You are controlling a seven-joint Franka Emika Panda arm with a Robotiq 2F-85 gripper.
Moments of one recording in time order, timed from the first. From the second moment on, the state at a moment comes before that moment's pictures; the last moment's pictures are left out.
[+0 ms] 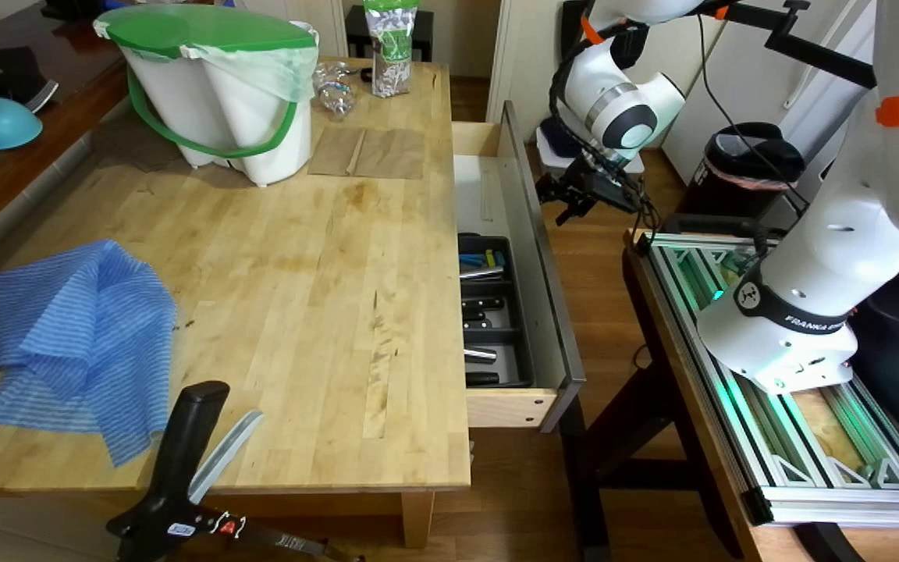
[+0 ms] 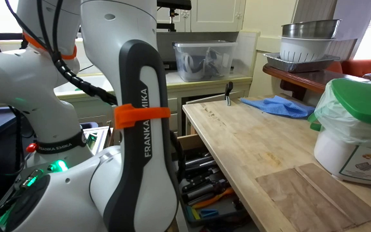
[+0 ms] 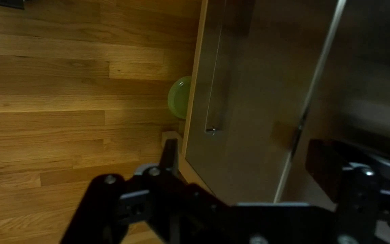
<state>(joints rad) -0.32 0.58 -0.62 -2.48 1.83 2.46 -1.20</state>
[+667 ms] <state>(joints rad) -0.30 0.38 -0.62 -2.55 1.65 2.62 -1.10</state>
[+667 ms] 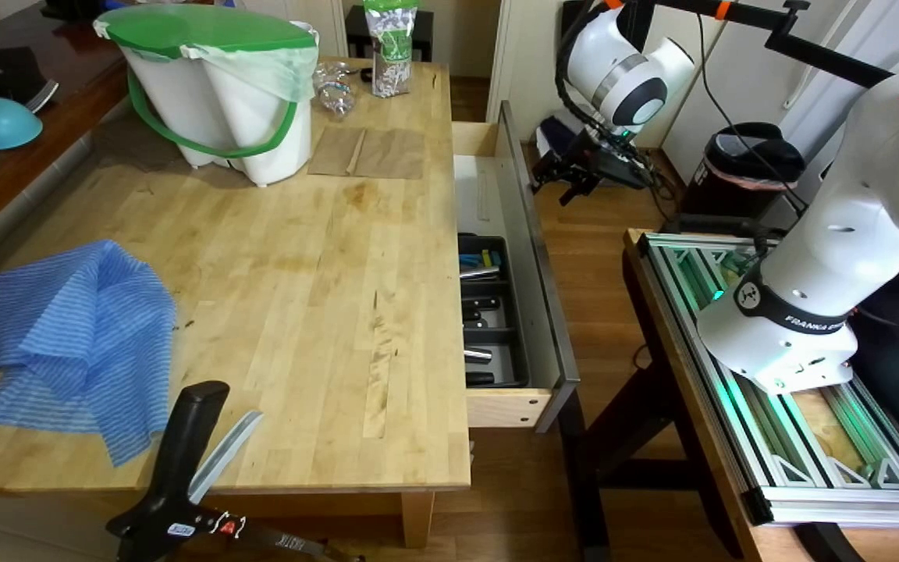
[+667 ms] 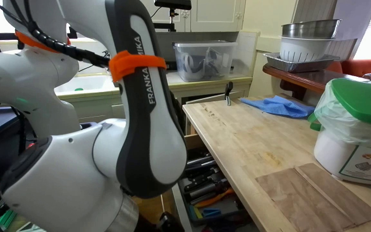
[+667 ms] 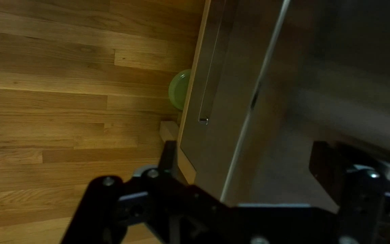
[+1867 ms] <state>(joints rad) -0.31 0.13 -0.43 -2.61 1.21 2.69 -0.74</state>
